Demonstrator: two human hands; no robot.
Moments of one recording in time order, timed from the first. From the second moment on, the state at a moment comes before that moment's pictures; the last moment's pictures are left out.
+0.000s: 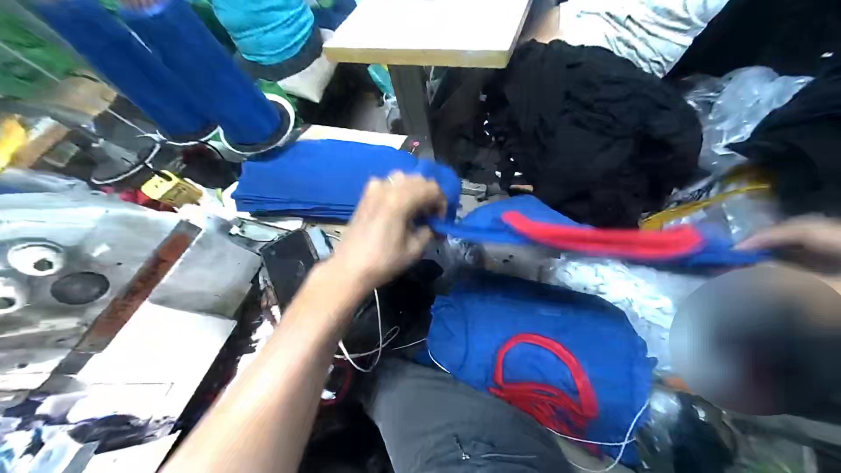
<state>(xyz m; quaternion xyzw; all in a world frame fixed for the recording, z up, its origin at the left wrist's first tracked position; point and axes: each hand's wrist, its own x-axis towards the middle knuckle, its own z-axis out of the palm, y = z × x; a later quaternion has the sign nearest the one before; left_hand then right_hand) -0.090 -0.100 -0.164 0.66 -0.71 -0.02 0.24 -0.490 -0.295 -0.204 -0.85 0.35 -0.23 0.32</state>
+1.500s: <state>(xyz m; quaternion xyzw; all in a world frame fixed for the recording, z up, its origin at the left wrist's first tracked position) -0.219 0.006 -0.355 0.64 -0.67 -0.14 0.34 -0.378 -0.166 -0.347 -0.73 0.43 -0.03 0.52</state>
